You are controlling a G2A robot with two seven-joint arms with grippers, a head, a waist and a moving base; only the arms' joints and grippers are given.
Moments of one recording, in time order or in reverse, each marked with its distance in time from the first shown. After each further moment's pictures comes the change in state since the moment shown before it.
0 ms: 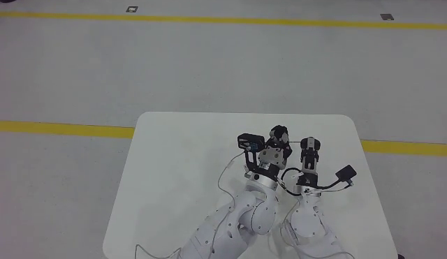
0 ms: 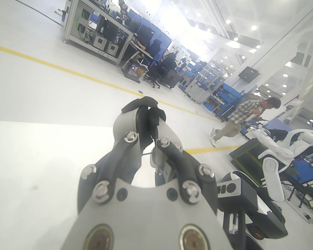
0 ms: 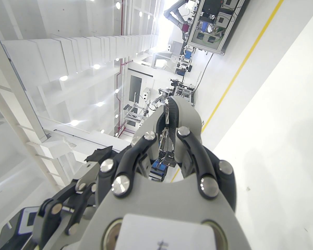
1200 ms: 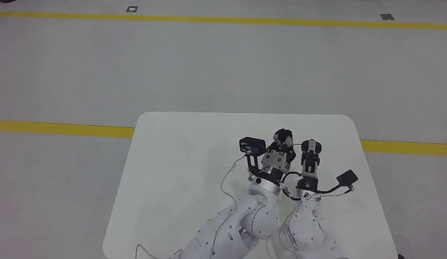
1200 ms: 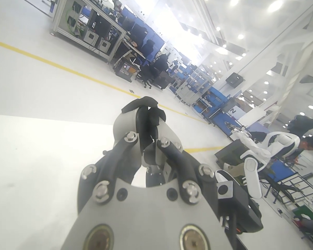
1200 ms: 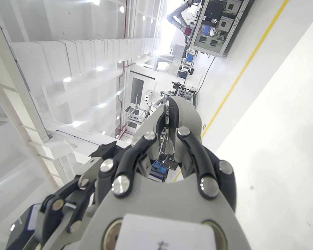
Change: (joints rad) left arm -0.001 0.005 0.039 0.006 -0.078 -0.047 0.046; right arm -0.041 -0.001 -0.006 -0.056 -0.006 0.000 -0.040
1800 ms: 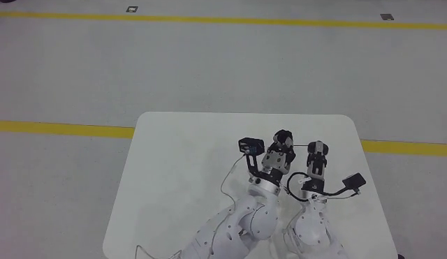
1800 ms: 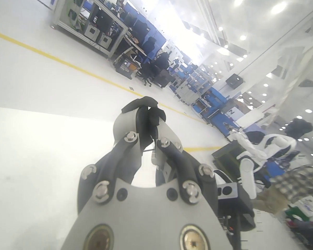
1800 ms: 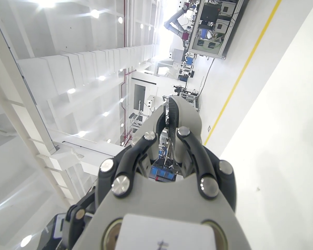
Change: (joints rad) left arm 0.014 0.006 -0.006 -0.022 -0.072 -0.041 -0.017; right arm -0.039 0.015 0.028 -0.056 0.063 0.000 0.015
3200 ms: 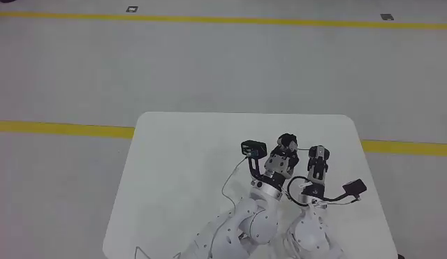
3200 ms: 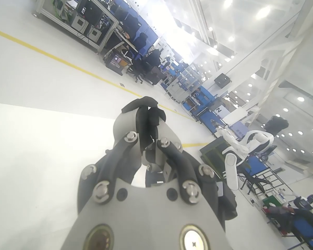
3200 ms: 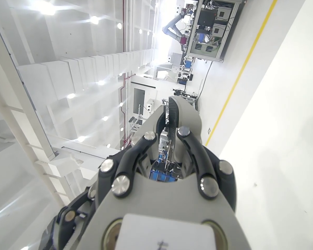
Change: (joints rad) left arm 0.008 0.009 0.025 -0.016 0.010 -0.008 -0.007; right arm -0.017 0.026 -0.041 -0.014 0.009 0.000 -0.066
